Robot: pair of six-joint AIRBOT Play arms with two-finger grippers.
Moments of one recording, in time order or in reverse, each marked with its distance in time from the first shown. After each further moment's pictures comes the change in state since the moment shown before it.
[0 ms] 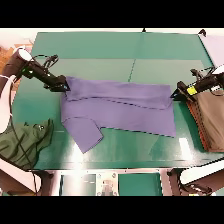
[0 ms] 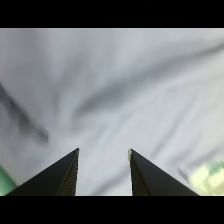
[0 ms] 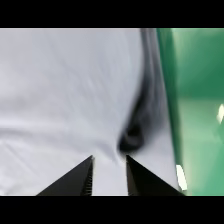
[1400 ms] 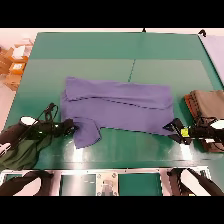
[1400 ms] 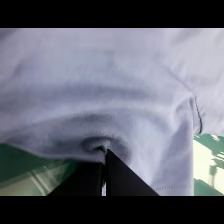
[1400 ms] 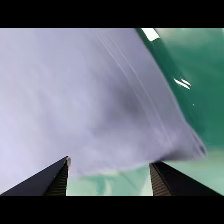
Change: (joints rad) left arm -0.063 0.668 -1.261 -0.440 0.687 0.090; right arm -0.092 0.774 -1.100 0.128 -0.469 0.118
